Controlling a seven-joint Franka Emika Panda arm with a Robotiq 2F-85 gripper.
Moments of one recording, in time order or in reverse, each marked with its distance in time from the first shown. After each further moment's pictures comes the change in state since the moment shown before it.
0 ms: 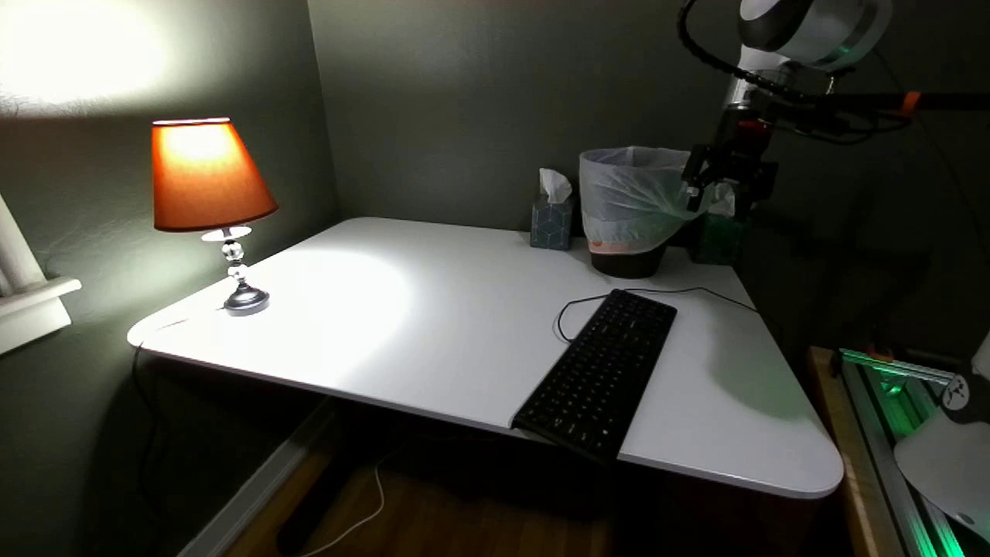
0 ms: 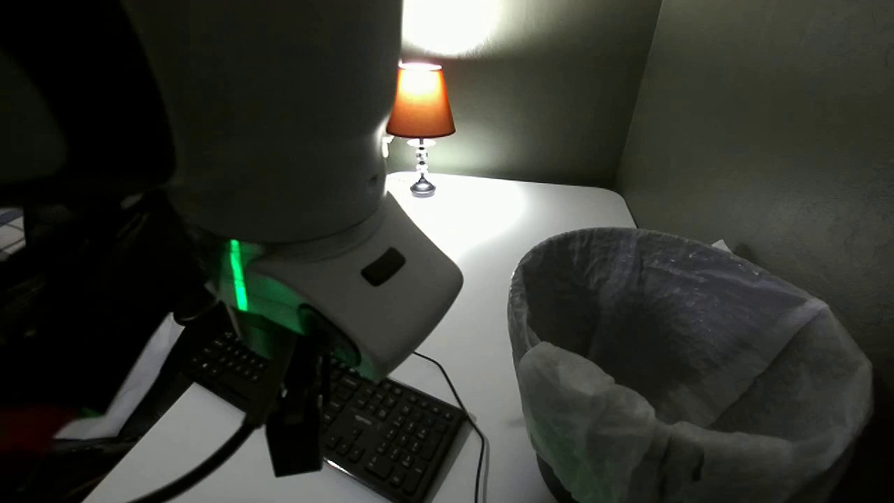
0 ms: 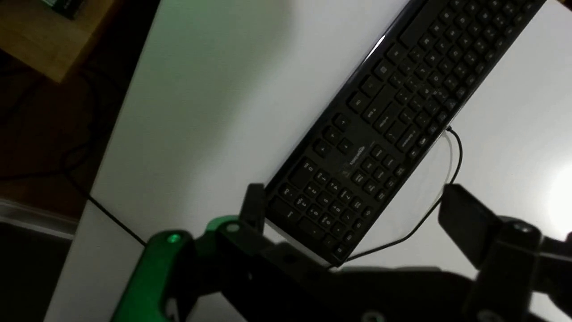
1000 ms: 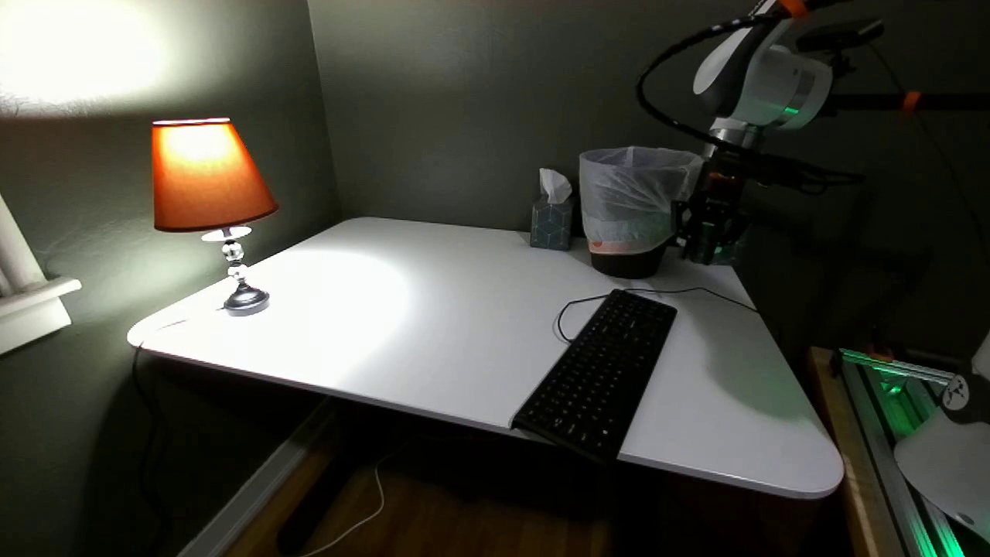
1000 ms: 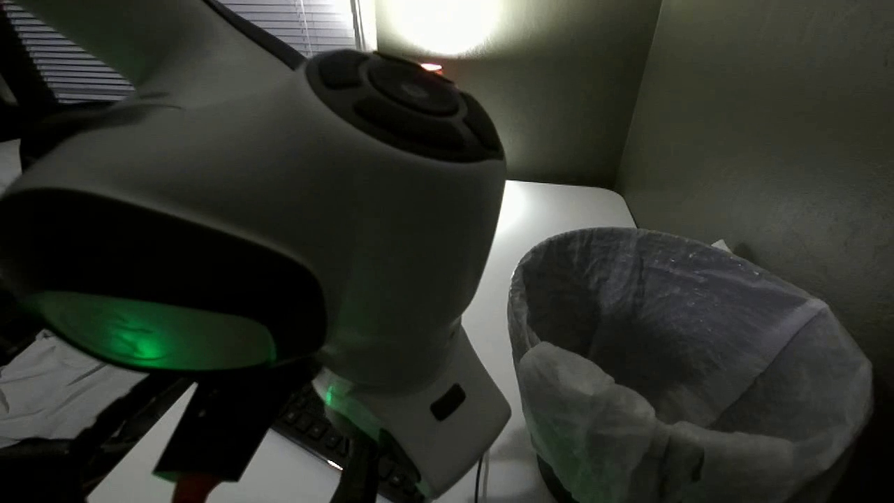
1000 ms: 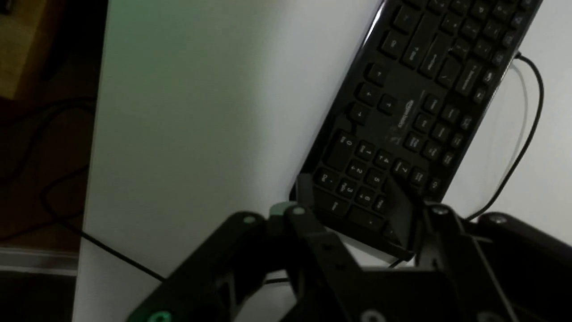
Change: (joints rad) arm 0.001 0.313 -0.006 0.058 0.203 0.195 0.009
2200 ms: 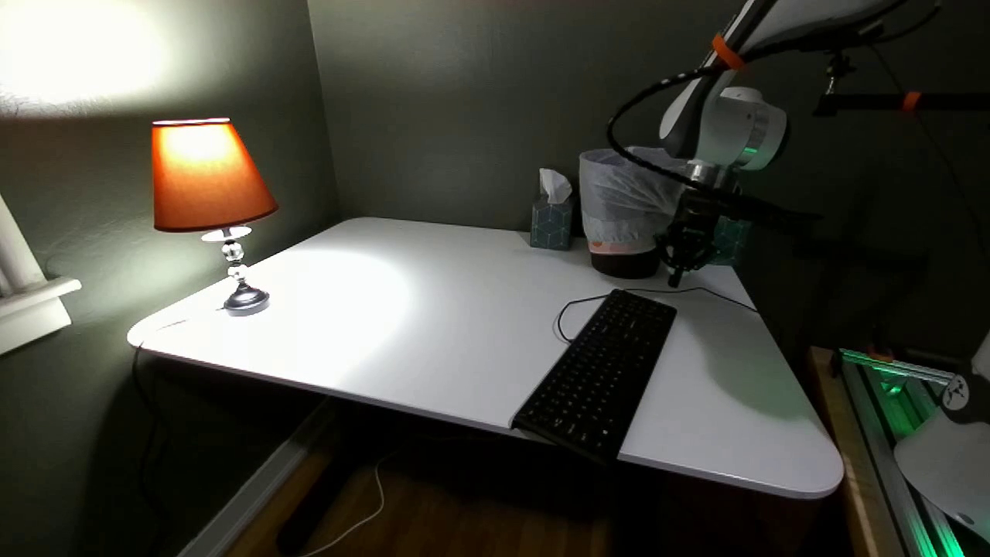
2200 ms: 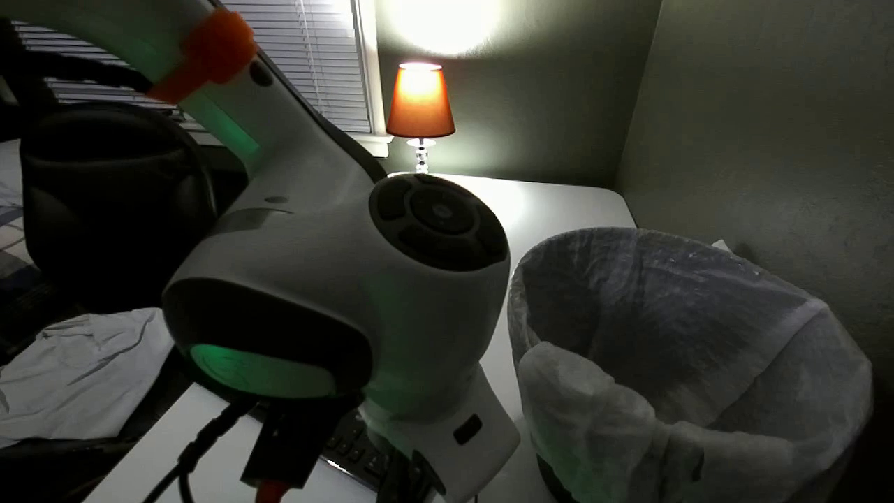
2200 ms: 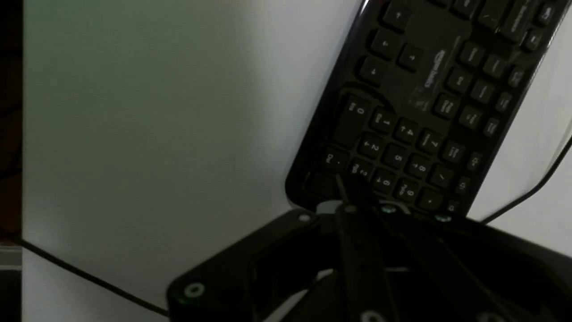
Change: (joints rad) arm -0.007 0.208 0.071 0.059 0.167 0.157 -0.061
